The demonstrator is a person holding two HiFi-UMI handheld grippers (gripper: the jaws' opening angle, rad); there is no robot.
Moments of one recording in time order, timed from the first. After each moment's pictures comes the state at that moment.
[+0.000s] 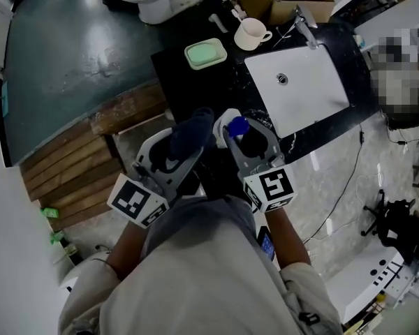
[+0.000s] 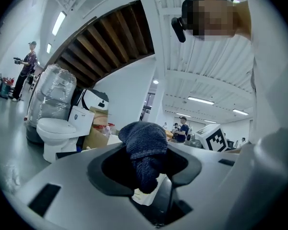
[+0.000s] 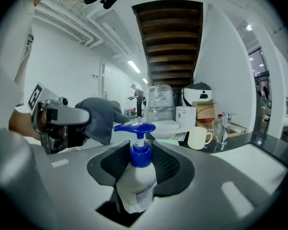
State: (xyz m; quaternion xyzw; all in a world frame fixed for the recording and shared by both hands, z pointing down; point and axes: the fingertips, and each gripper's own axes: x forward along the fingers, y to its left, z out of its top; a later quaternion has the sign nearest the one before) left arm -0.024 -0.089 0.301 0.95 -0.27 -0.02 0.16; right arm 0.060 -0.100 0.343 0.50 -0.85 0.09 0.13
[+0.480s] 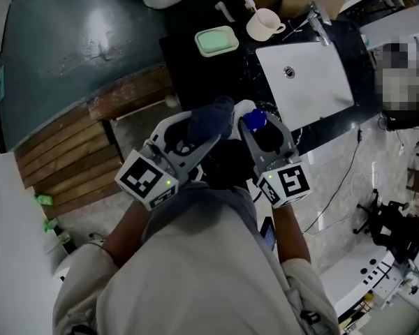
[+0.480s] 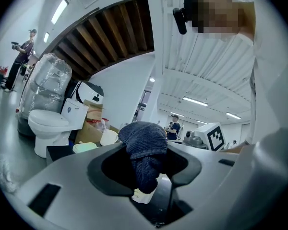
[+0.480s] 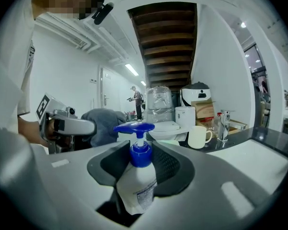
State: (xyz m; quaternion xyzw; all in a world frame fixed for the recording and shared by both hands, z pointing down) left arm -0.010 -0.095 0.319 0.96 -0.22 -0.01 0.18; right arm 0.066 -0.099 0.342 0.50 -0.86 0.10 0.11
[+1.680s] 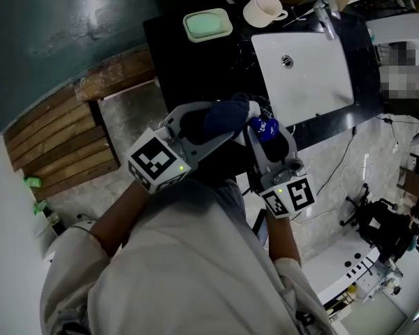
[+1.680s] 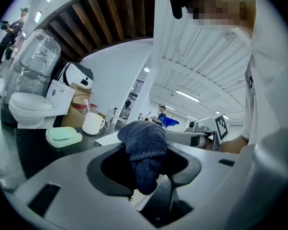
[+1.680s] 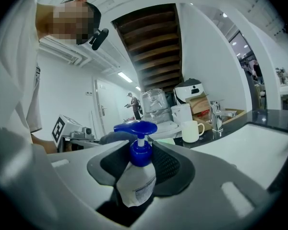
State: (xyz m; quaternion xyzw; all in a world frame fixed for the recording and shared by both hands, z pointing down) left arm 0.064 -0.096 0.362 0.97 -0.15 0.03 0.21; right arm 0.109 -0.086 0.342 0.50 -0.85 0.15 0.04
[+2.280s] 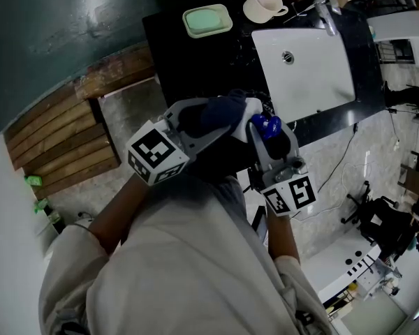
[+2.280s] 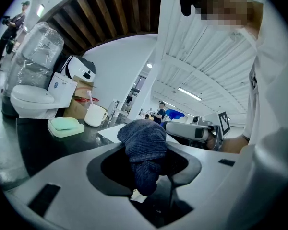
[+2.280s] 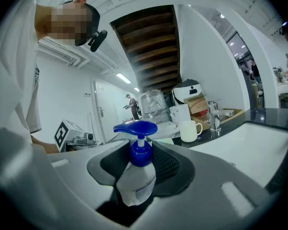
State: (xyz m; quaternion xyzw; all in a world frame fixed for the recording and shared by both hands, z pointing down) left arm 0.064 -0.096 0.386 0.96 -0.14 0.06 0.24; right arm 0.115 -0.084 0.344 0.50 -0.85 0.15 0.03
